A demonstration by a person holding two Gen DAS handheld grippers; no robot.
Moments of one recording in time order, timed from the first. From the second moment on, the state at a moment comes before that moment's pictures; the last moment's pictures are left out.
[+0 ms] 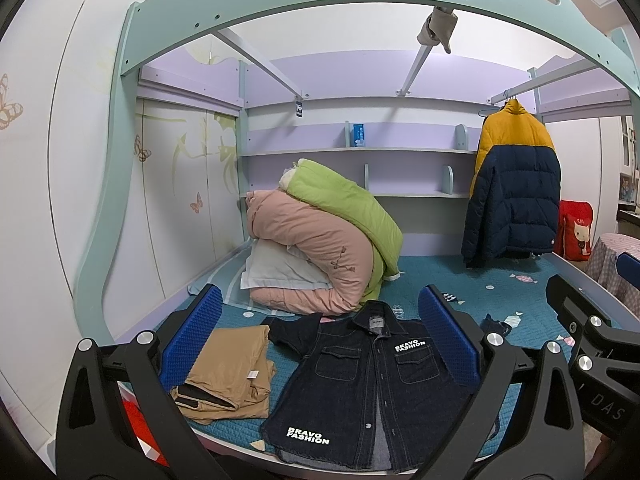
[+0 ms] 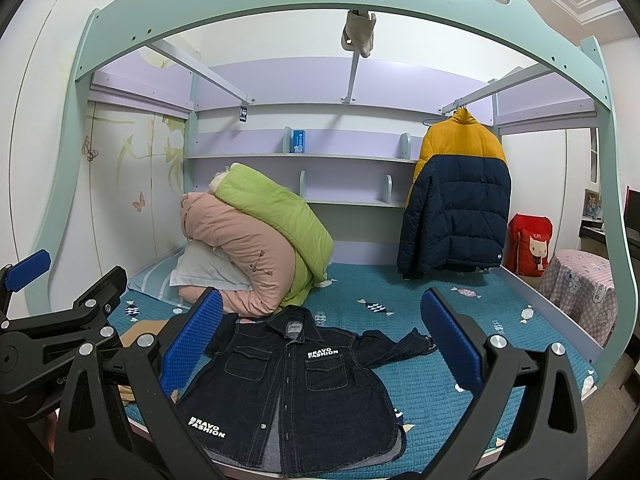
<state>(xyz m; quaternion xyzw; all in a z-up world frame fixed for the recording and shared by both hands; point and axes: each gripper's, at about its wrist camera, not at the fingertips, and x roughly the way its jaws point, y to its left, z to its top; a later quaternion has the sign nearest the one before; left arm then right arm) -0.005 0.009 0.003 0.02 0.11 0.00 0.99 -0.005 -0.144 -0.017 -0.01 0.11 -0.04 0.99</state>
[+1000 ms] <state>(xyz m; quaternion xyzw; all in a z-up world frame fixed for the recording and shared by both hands) 0.022 0.011 -0.019 0.03 0.14 0.01 0.99 0.029 -0.152 -0.036 0.00 0.14 -0.04 0.99</state>
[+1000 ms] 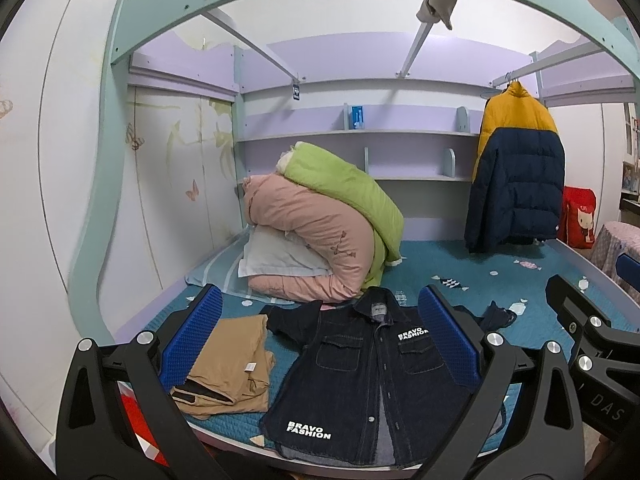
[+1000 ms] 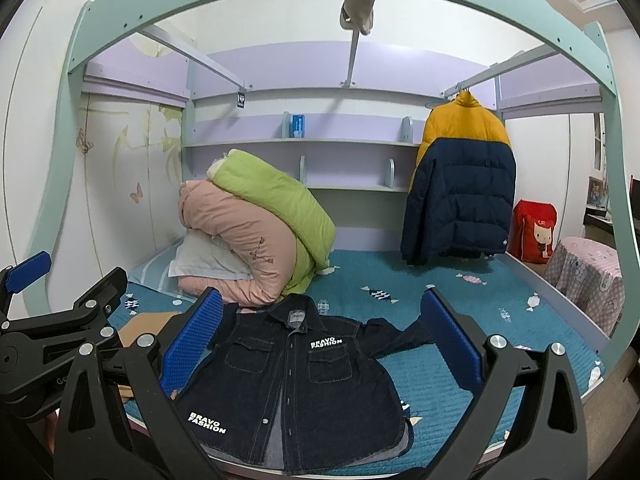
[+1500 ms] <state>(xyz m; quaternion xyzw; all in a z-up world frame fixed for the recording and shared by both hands) 0.113 0.005 -0.062 0.04 0.22 0.00 0.97 0.108 -0.151 -0.078 0.01 0.22 -0.05 0.97</state>
